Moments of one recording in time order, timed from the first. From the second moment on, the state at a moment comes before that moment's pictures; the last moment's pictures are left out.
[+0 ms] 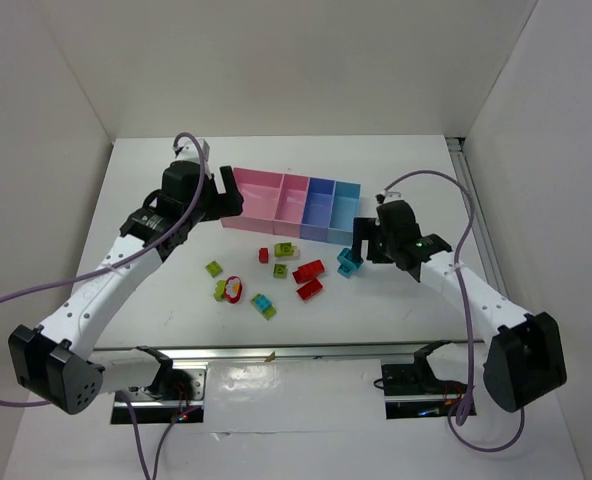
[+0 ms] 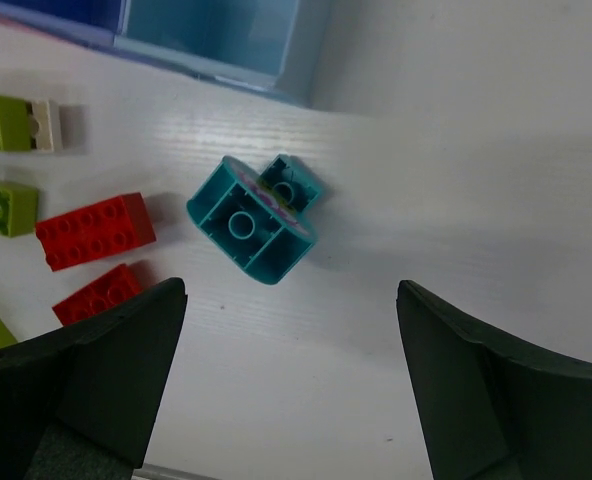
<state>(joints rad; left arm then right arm) -0.41 1.22 1.19 -0.49 -0.21 -0.44 0.38 1.17 0.81 -0.44 0.10 0.37</state>
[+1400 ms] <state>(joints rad) -0.40 1.37 1.24 -0.52 -0.16 -0.42 0.60 1.56 0.93 -0.37 0.30 0.25</state>
